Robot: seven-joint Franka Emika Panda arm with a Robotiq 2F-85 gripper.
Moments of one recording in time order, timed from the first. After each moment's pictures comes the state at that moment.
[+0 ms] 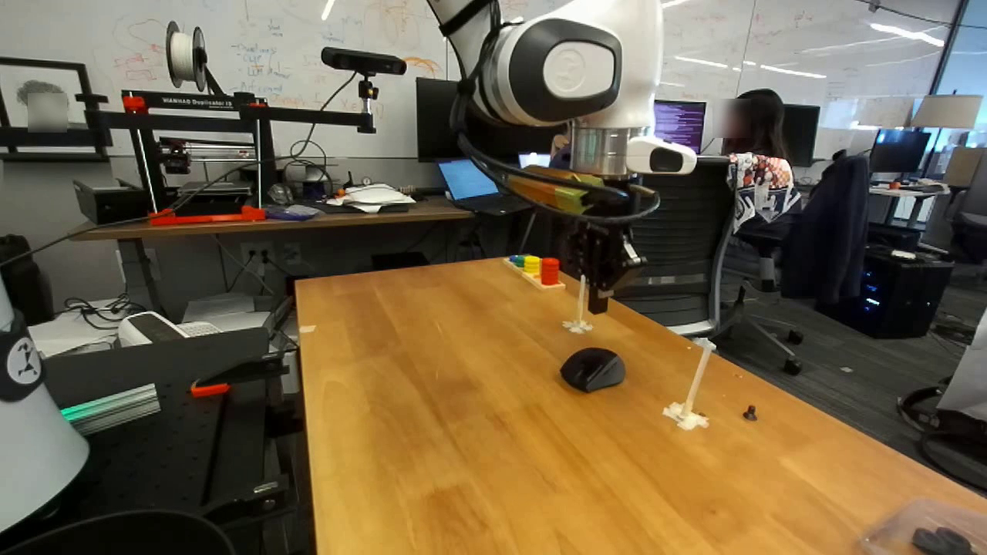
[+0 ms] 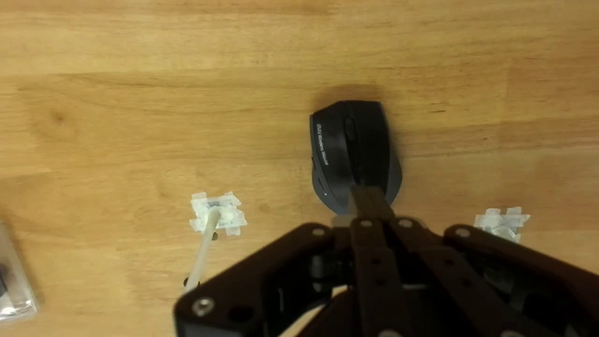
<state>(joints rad) -0.02 0.36 -0.02 -2.09 0.03 2.54 -0.06</state>
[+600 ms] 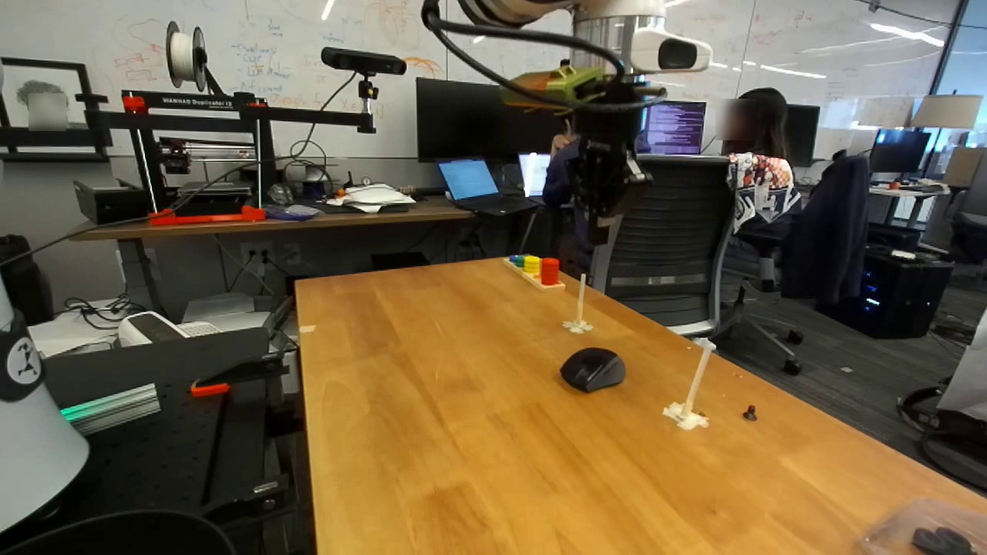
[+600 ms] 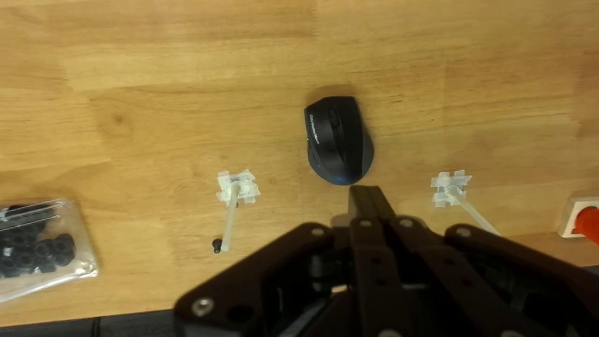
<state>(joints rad) -0.05 0.14 -0.02 -2.14 0.09 2.37 -0.09</state>
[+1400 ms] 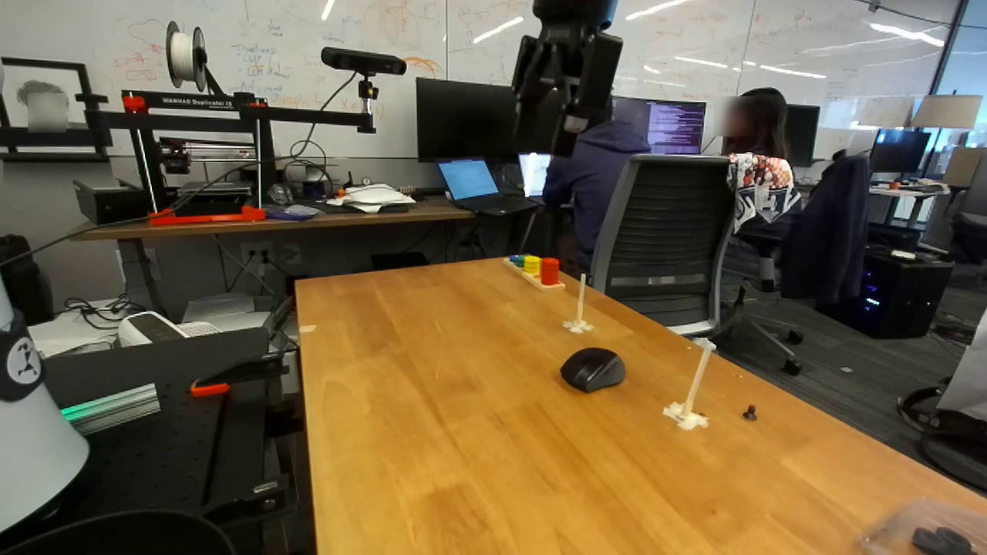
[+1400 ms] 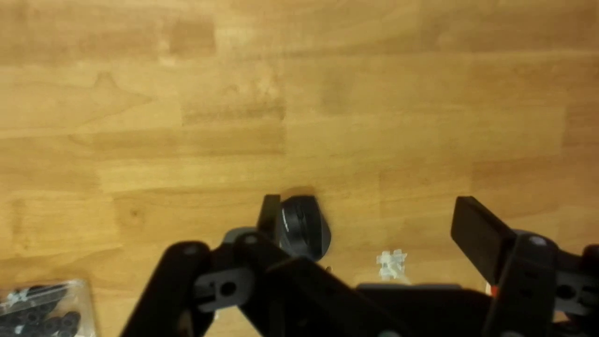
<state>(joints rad) -0.06 -0.06 -0.05 -2.08 0.12 1.88 -0.13</state>
